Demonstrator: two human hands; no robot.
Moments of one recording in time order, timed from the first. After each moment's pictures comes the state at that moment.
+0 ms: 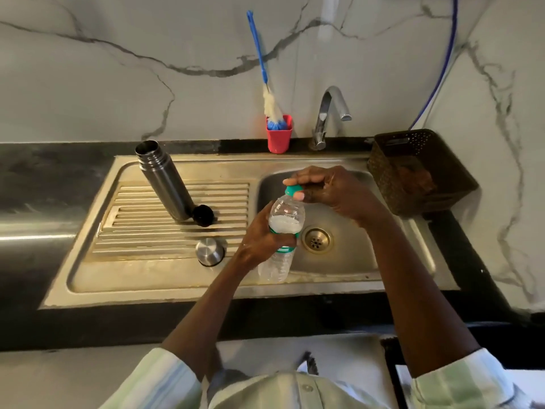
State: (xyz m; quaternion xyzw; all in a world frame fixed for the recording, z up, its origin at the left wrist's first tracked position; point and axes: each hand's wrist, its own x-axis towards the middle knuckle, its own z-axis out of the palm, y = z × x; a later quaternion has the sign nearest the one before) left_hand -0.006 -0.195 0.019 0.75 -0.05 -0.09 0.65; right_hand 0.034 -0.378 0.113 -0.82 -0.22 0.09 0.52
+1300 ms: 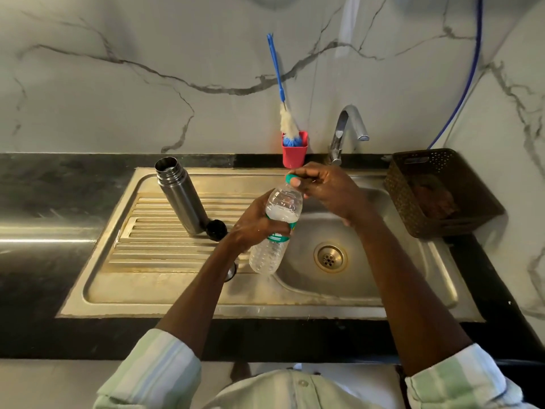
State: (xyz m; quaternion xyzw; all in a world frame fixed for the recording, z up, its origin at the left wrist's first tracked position) left_hand 0.050 -0.160 0.053 0.76 -0.08 -0.11 0.64; right_hand 0.078 -0.343 0.115 -0.83 -0.17 0.06 0.52
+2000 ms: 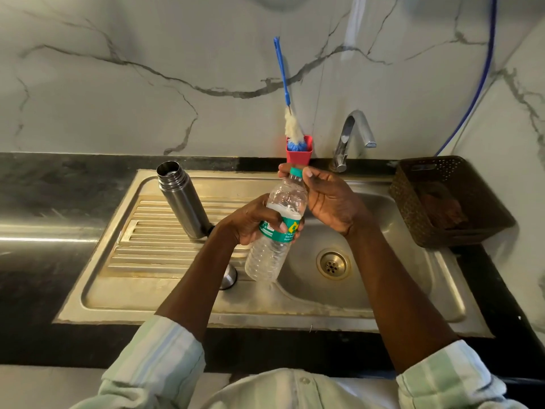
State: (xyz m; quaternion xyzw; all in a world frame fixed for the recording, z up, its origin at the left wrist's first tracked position) left_hand 0.081 -0.146 0.066 0.58 -0.16 -0.34 0.72; right_hand 0.095 -0.327 0.100 -0.52 -0.14 0.21 0.82
